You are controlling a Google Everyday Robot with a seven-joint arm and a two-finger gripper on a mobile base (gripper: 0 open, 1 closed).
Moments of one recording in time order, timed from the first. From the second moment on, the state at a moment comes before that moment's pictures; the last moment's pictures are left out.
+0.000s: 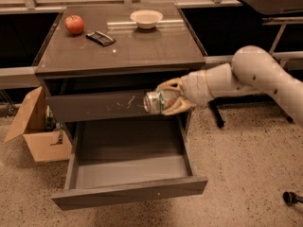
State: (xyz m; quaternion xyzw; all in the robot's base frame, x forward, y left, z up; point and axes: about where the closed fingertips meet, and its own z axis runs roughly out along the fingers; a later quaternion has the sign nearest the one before) arm 0.604 -0.060 0.781 -0.76 0.44 0.13 0.46
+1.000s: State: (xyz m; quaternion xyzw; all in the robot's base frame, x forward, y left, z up) arm 0.720 -0.037 0.916 -0.72 0.40 0.11 0.55
